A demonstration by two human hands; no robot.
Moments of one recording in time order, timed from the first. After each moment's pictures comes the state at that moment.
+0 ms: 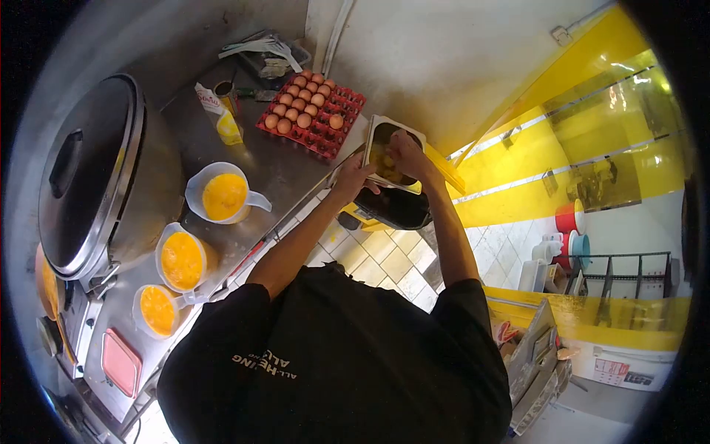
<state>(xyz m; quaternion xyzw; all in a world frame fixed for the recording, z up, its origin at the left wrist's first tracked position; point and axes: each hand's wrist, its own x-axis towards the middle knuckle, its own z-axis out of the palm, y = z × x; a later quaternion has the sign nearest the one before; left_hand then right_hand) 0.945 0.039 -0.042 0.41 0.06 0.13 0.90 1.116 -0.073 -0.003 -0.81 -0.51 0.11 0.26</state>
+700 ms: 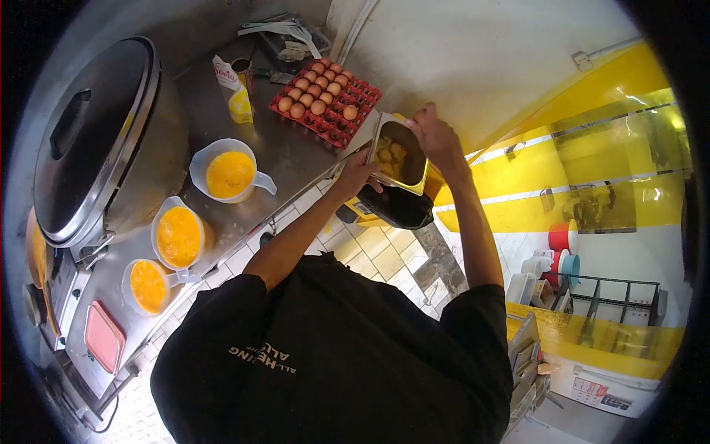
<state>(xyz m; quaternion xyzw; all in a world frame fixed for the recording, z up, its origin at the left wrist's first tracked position) 0.927 0.042 -0.049 0.40 0.05 0.15 0.90 1.070 -0.048 0.117 -0.82 -0.56 -0.05 0.14</state>
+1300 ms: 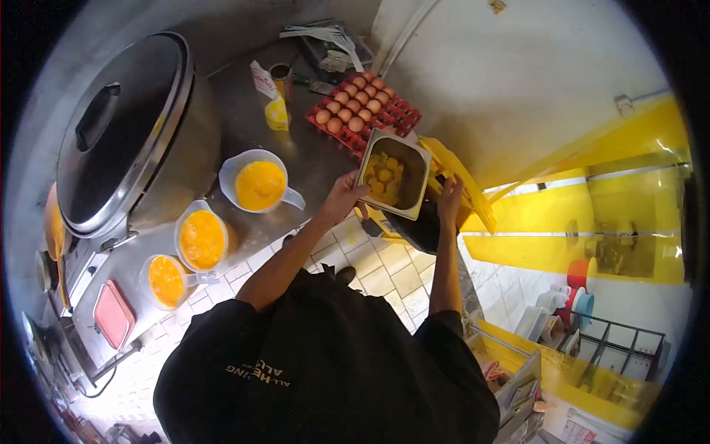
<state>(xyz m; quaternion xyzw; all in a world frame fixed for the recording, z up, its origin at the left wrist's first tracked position) 0.857 0.098 -0.053 0.40 0.12 0.17 0.89 1.126 -0.088 -0.110 -0.85 -0.21 0.05 0.49</state>
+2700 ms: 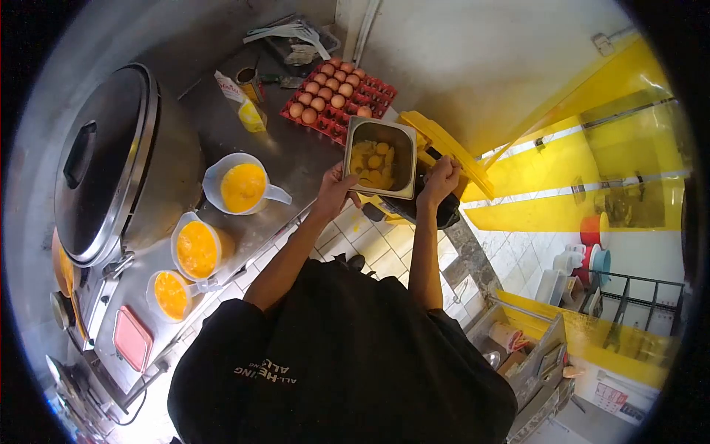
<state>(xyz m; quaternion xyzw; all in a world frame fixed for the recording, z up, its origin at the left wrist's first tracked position) 0.864 0.069 -0.051 0.39 0.12 0.19 0.89 1.038 -0.069 -0.035 -0.61 0.00 0.03 0.79</state>
